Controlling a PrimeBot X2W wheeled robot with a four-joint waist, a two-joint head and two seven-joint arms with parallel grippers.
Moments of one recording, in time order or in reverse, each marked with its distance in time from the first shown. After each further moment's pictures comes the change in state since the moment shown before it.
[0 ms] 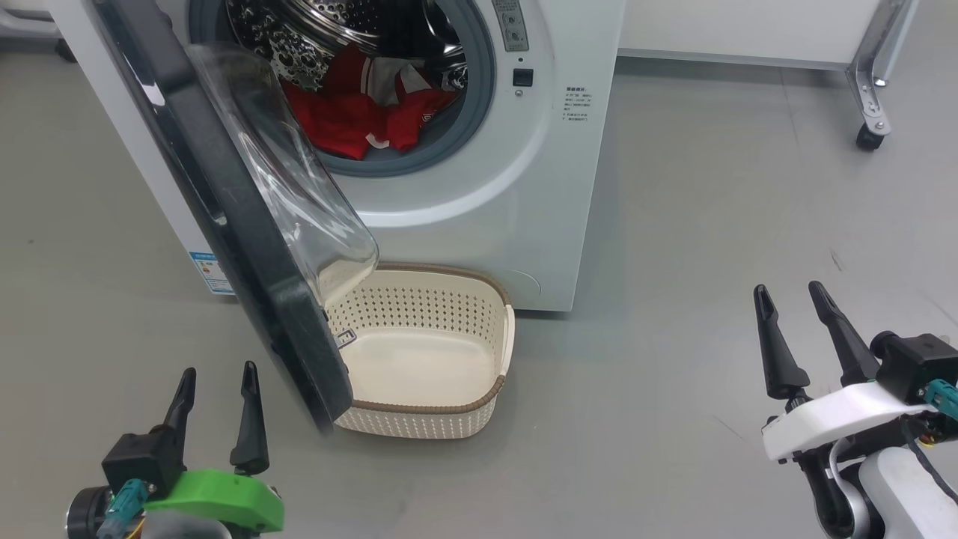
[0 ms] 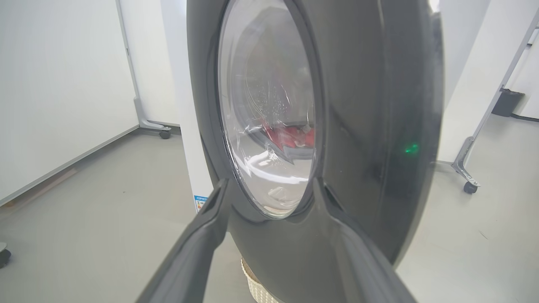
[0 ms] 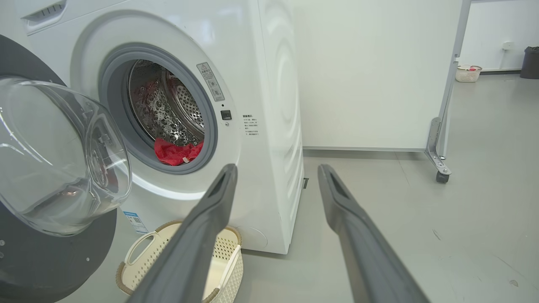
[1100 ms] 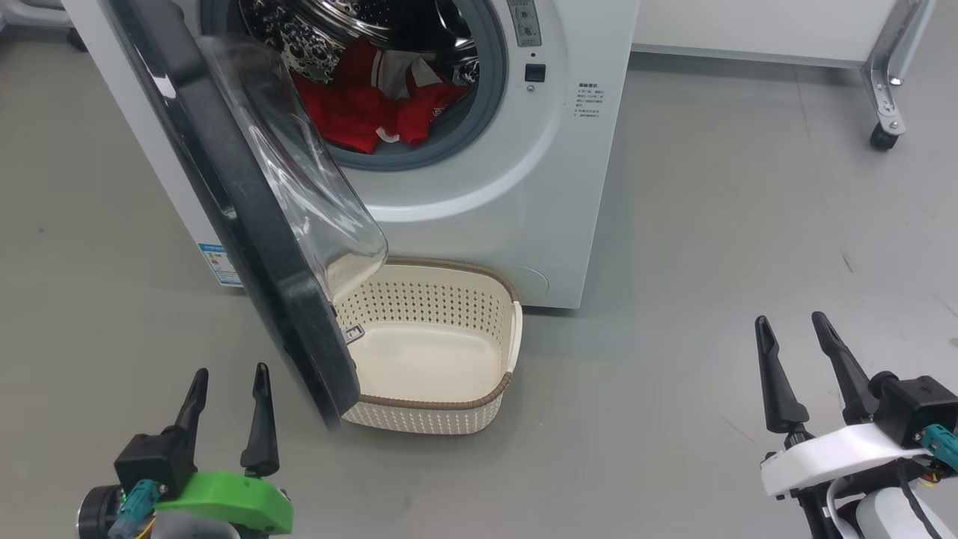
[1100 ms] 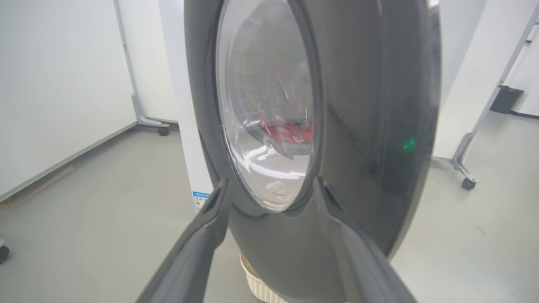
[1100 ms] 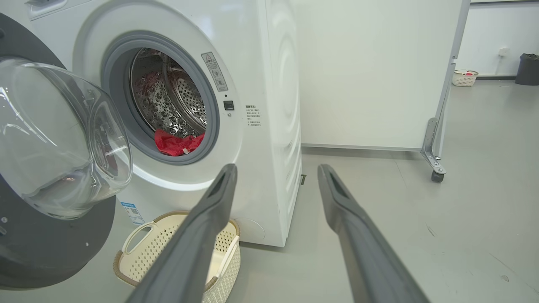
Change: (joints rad) left arm 0.000 -0.023 0.007 0.008 0.028 -0.026 0.000; right arm 0.125 0.081 -0.110 -0.069 -0.152 0.038 0.000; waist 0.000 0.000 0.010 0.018
